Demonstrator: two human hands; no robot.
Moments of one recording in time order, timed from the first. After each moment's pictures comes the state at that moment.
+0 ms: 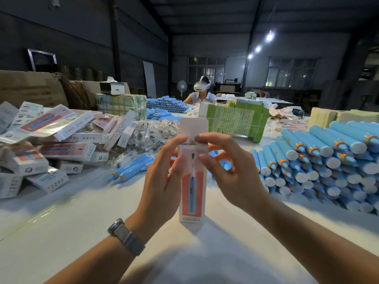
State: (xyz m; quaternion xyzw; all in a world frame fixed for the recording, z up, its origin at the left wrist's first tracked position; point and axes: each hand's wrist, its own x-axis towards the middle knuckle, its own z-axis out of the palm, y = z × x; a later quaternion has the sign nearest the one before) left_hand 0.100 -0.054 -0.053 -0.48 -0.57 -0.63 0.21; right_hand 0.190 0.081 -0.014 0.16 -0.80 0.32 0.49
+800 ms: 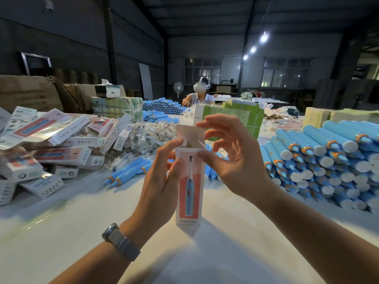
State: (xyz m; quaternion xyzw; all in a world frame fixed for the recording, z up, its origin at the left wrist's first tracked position) left_hand 0.099 -0.053 -0.054 -0.49 -0.57 -0.64 0.16; right_hand 0.197 0.082 0.014 0.21 -0.76 0.41 0.46
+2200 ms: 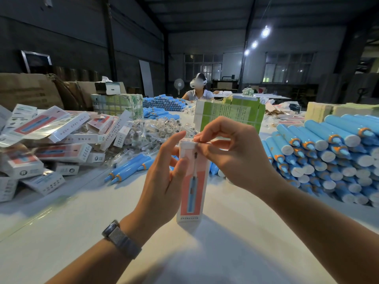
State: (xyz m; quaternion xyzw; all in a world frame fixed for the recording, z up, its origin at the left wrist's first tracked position) left_hand 0.104 -0.053 -0.053 -0.50 -0.61 -0.57 0.23; right_hand 0.208 0.076 0.026 0.14 -0.81 0.40 0.41
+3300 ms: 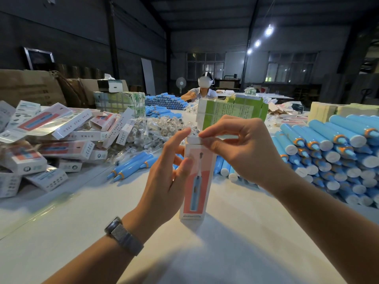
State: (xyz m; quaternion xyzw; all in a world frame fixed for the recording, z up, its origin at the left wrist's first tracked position) left_hand 0.105 -0.056 -0.051 -0.52 -0.59 -0.57 0.23; right_hand 0.214 0.077 0.036 0.12 -0.82 0.40 0.39
